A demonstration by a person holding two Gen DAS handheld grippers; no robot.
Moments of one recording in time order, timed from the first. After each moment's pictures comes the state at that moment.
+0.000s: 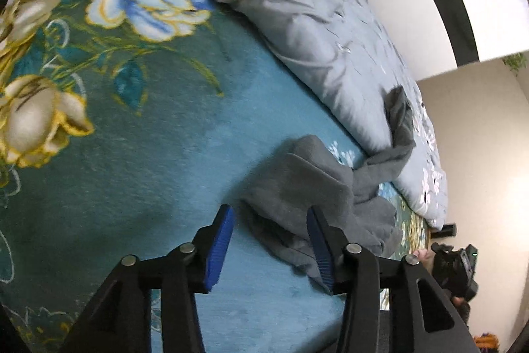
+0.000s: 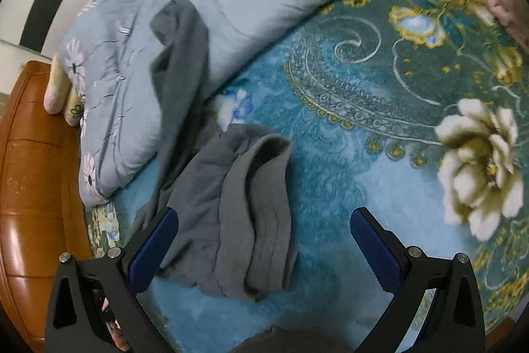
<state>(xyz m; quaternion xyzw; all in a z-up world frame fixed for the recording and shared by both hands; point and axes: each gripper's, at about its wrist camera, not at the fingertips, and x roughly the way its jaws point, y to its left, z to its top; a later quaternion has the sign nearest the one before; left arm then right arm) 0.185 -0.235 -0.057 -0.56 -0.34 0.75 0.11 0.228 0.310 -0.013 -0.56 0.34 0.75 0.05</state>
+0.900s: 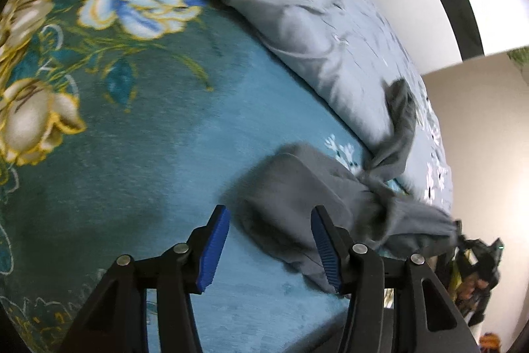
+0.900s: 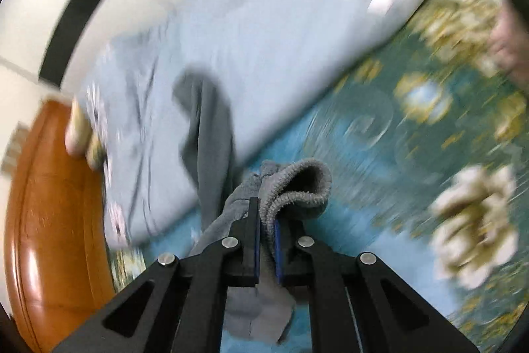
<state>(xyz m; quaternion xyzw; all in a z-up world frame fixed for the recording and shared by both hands) 0.179 -0.208 -0.046 -0.57 -0.31 0.75 0.12 0.206 0.370 0.058 -0.45 0.37 0.81 0.07</state>
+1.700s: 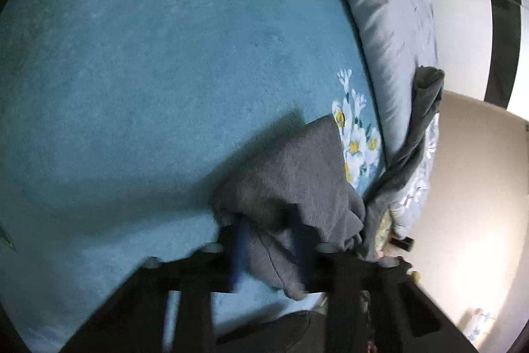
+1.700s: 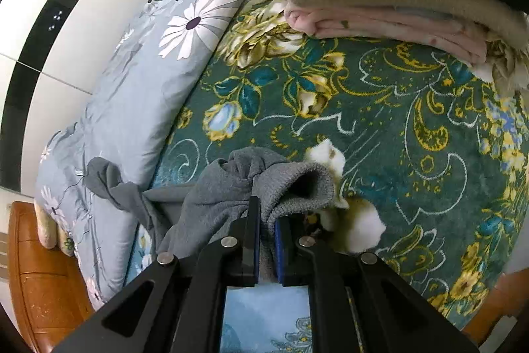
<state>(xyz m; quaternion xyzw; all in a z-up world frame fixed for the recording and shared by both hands) 0.185 -0.127 -0.119 -0.66 -0.46 0.59 0.09 0.362 0.498 0.000 -0.43 0.46 0.74 0.24</state>
